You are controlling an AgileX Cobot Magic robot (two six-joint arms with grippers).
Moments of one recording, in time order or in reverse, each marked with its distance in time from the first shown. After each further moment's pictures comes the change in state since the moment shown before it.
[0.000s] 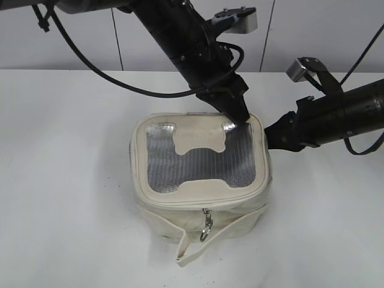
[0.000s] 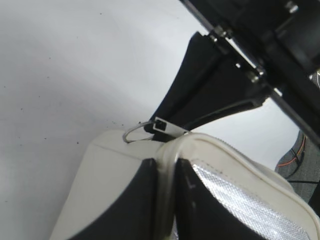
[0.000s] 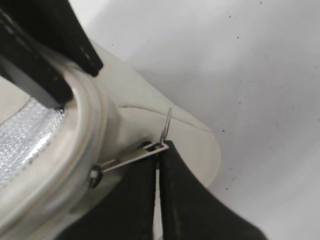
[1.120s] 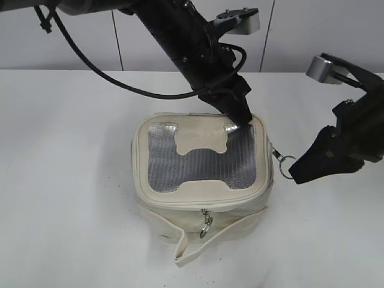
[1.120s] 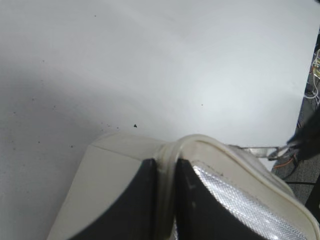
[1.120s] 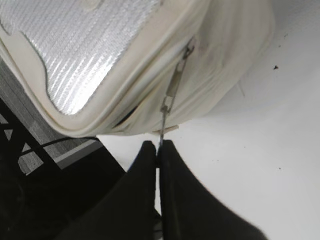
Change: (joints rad) left arm -0.003 0.000 0.005 -0.010 -0.014 0.000; right arm 0.024 -0.287 -0.001 -0.588 0.227 0.746
